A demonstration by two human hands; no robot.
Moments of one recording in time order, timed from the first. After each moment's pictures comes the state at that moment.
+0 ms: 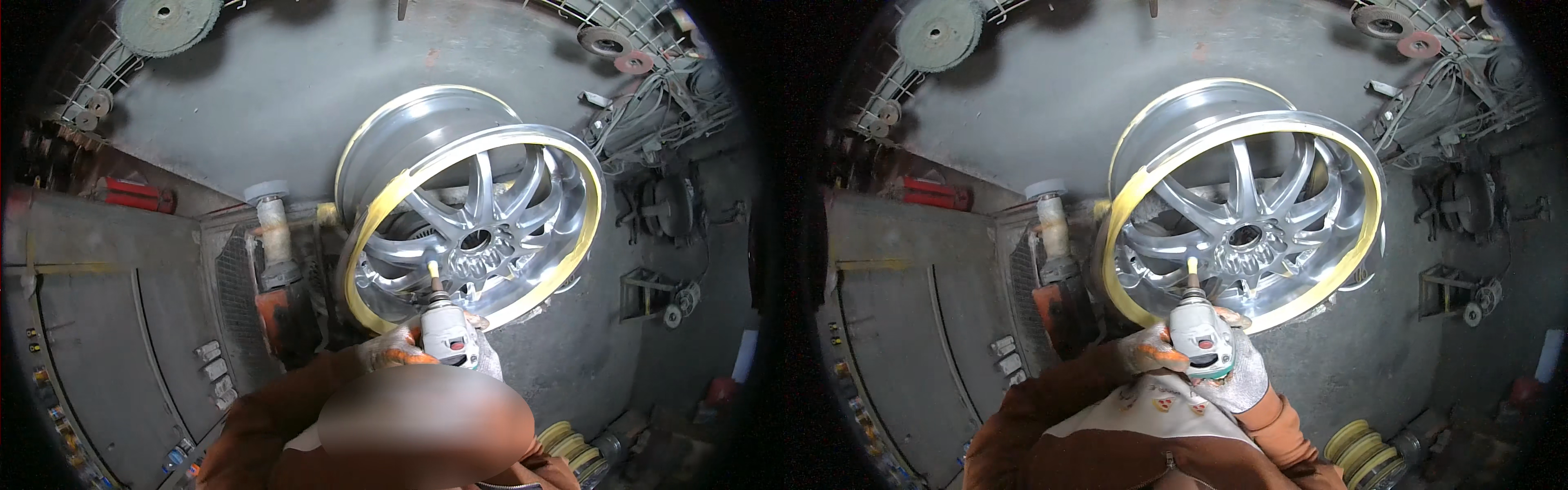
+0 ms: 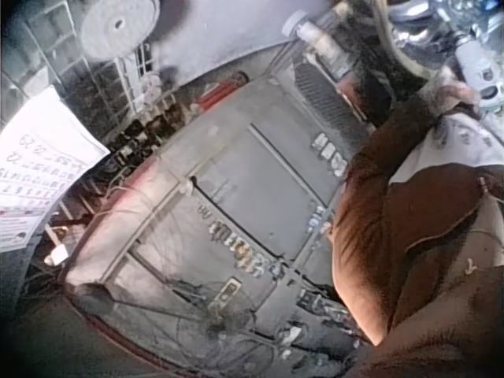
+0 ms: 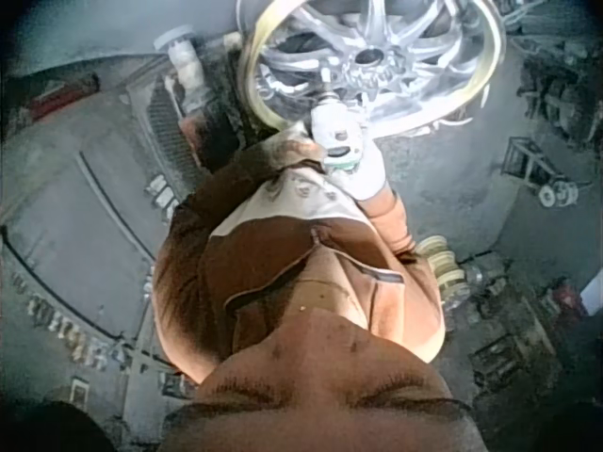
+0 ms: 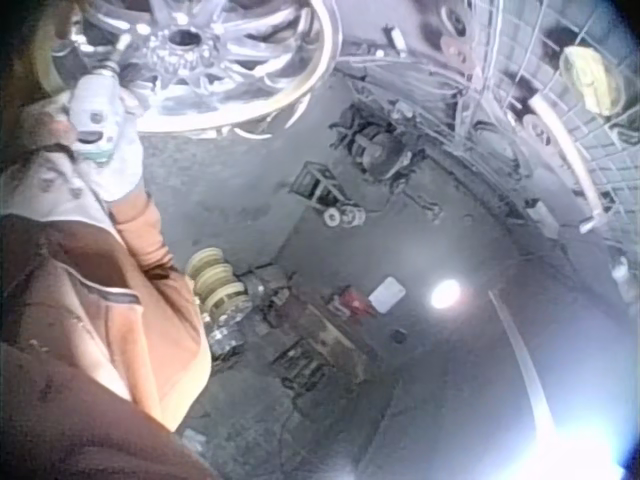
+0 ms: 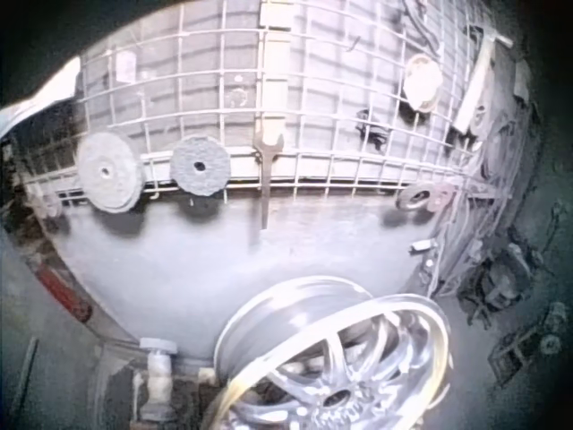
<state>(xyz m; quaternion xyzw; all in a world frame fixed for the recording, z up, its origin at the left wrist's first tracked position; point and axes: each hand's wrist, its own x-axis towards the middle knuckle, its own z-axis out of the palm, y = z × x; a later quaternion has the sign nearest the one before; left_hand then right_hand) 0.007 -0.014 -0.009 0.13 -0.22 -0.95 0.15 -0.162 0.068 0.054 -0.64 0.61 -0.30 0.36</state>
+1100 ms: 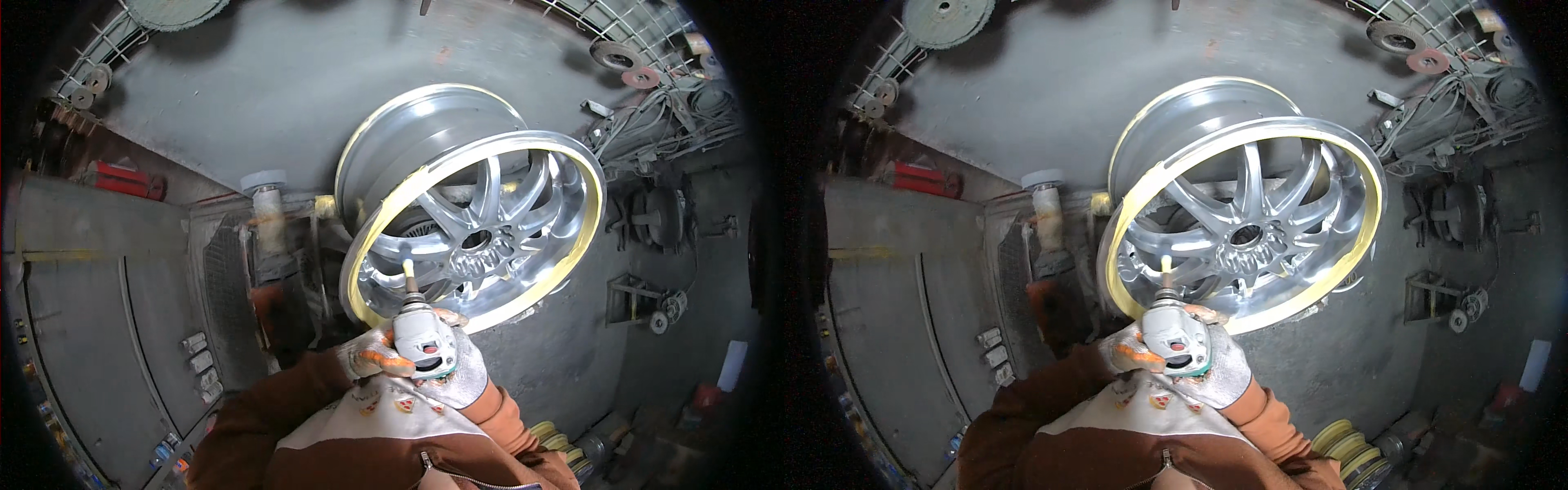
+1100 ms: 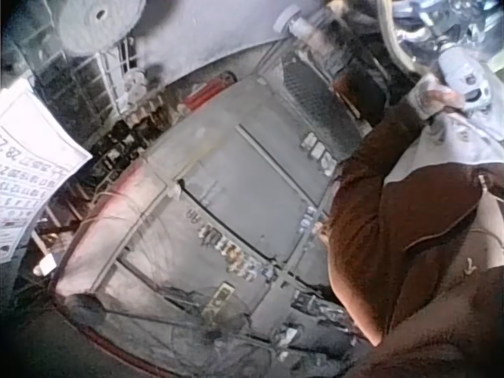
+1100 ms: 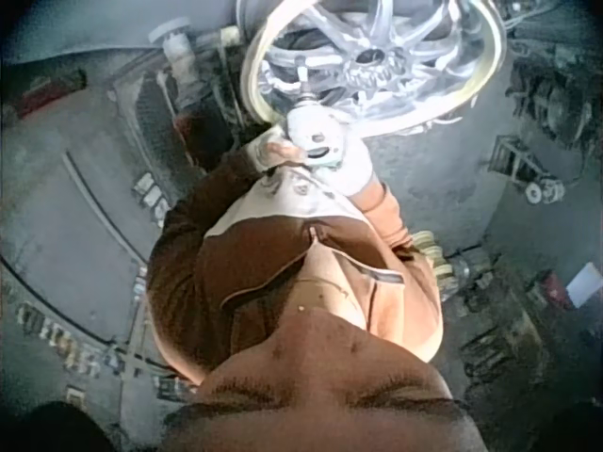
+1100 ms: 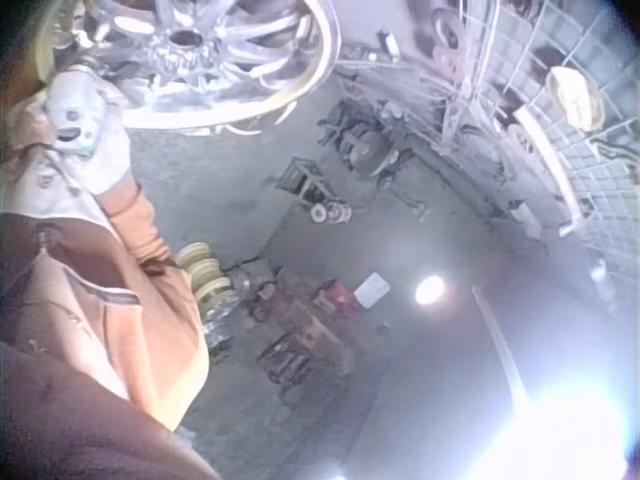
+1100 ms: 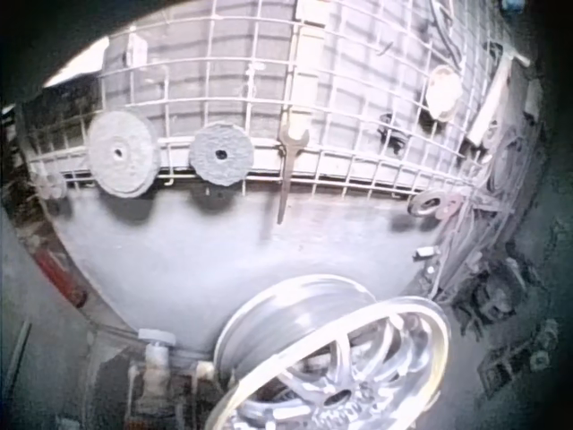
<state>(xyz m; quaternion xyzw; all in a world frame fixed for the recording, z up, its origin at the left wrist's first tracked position) 0.034 -0.008 -0.033 0.13 -0.18 -0.96 0.17 -0.146 0.062 0.043 -0.66 0.58 -0.28 0.38</state>
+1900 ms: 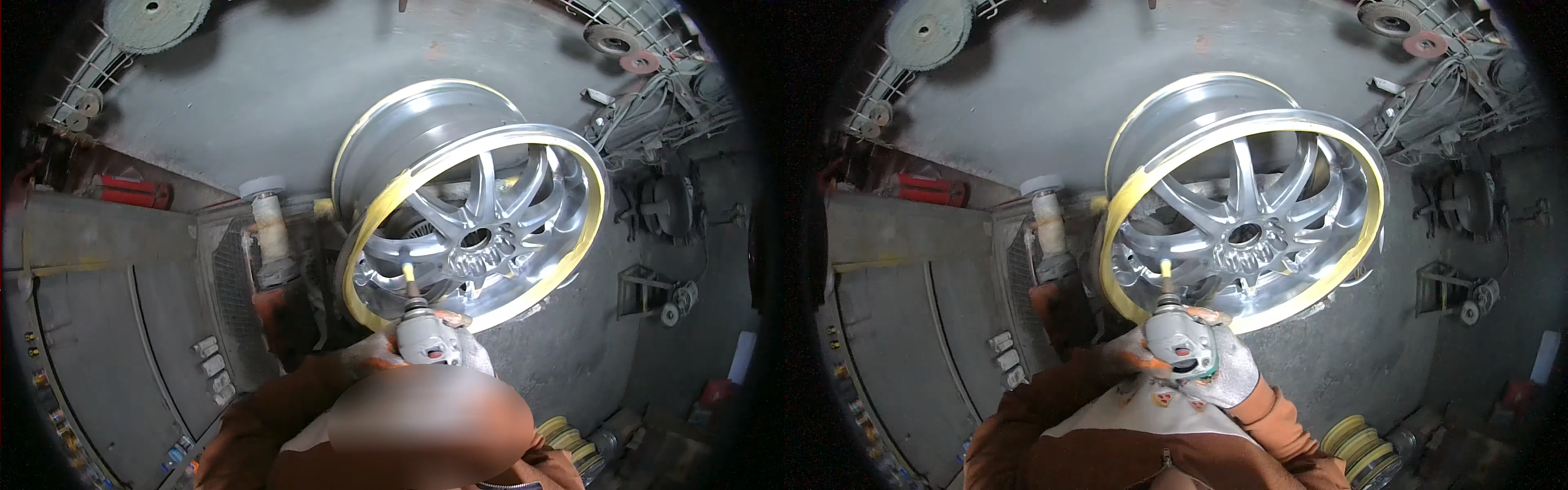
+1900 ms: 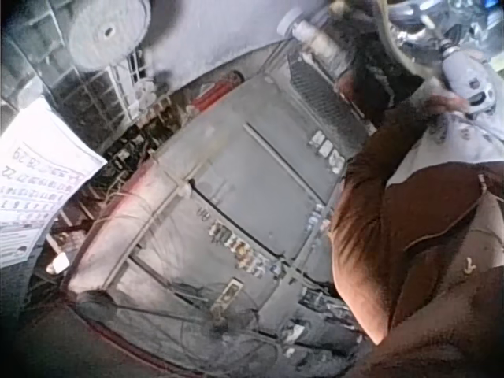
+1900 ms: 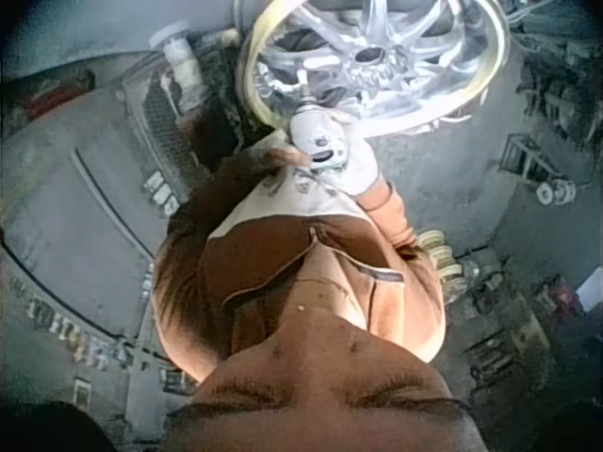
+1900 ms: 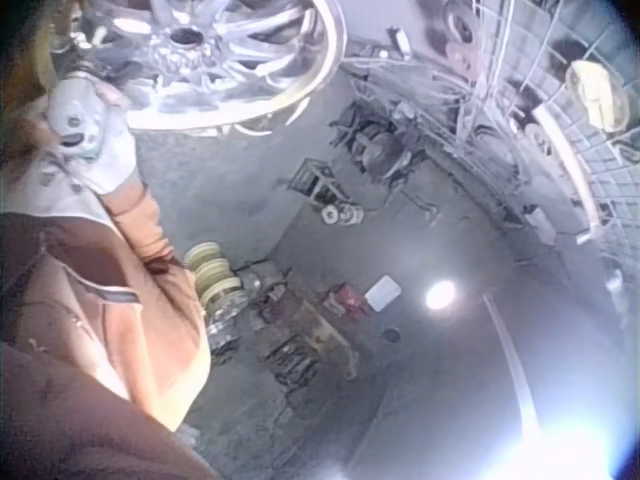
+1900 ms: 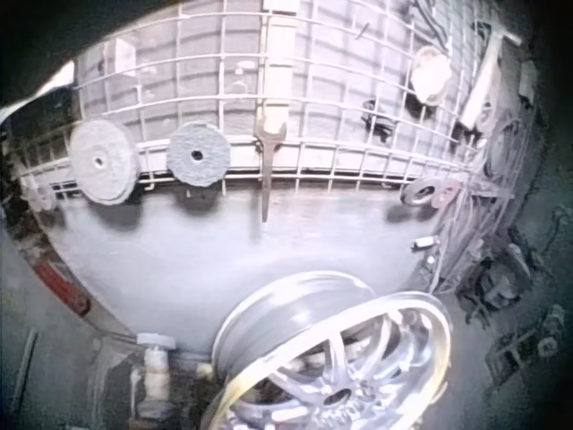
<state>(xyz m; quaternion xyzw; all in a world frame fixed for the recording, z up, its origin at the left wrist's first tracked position) 0.027 -0.014 -0.023 0.14 -0.22 -0.95 0.15 -0.159 0.054 0.046 -0.74 0.54 -0.25 0.32</state>
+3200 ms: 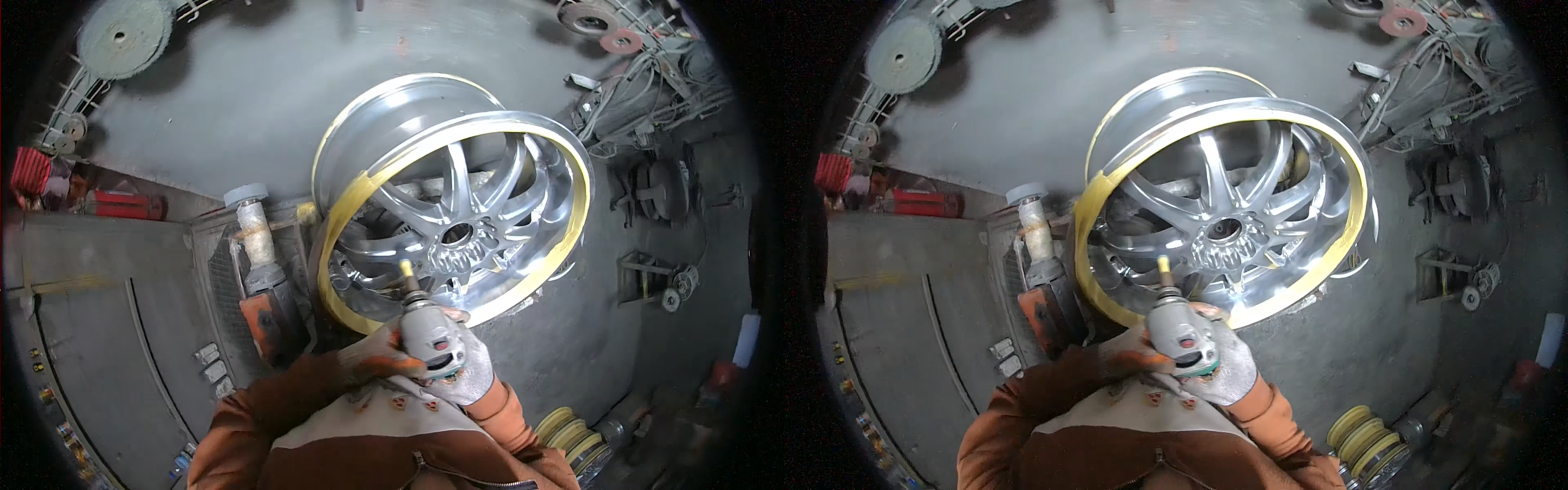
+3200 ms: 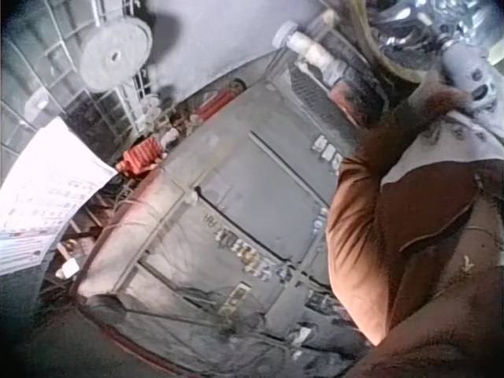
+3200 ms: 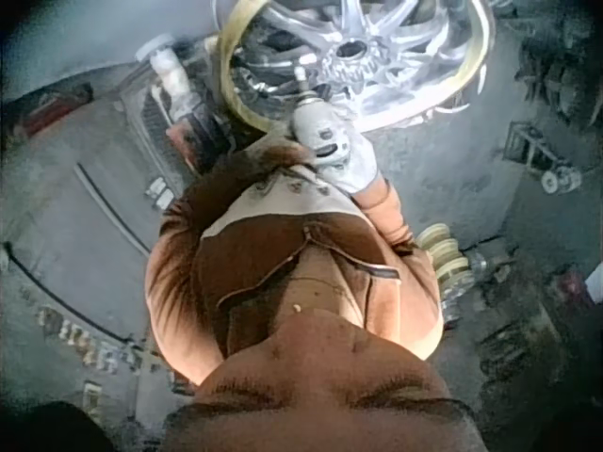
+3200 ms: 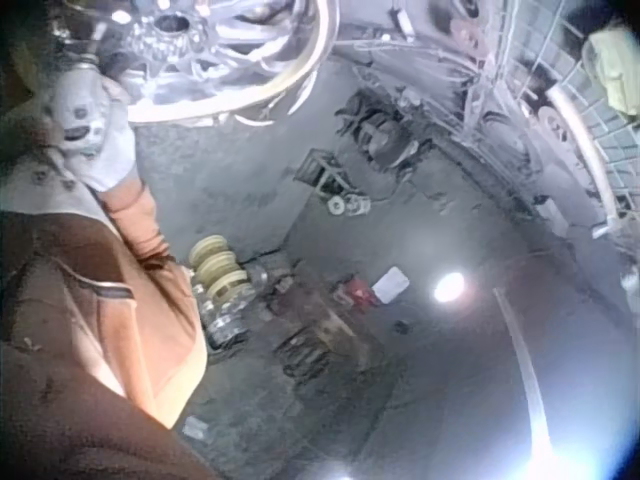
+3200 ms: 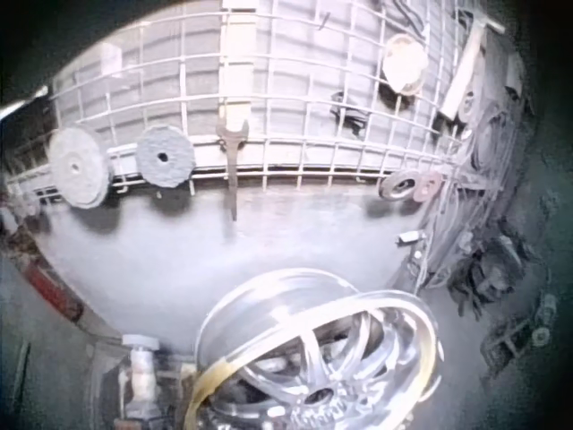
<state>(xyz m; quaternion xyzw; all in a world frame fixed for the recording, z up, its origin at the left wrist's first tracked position) -0.003 -0.021 0.001 0.15 -0.23 -0.95 0.13 -0.178 0.068 0.037 -0.63 0.59 -0.34 0.37</state>
